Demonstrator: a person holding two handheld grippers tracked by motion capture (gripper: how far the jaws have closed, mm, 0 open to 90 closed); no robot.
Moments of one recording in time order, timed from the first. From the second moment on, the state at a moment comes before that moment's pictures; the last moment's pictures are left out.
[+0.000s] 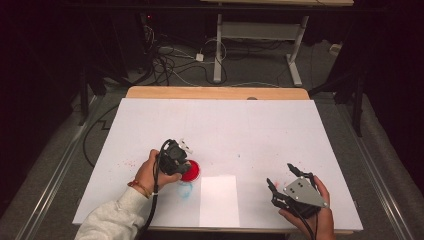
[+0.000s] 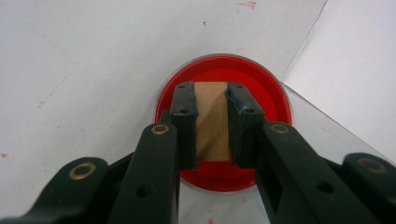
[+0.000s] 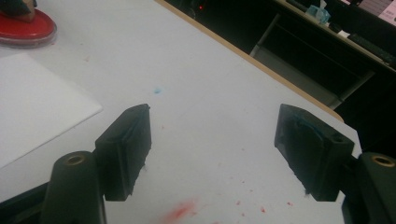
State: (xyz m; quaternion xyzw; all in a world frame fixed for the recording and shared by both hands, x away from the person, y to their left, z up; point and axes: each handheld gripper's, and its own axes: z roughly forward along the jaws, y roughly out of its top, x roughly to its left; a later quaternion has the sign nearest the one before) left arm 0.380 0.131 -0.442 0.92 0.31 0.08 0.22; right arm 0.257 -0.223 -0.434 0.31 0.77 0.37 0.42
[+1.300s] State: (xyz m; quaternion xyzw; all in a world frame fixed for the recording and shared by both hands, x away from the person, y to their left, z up) left arm 0.373 0.125 -0.444 0.94 0.26 0.08 0.22; right arm 0.258 -0.219 -0.437 0.31 0.77 0.35 0.43
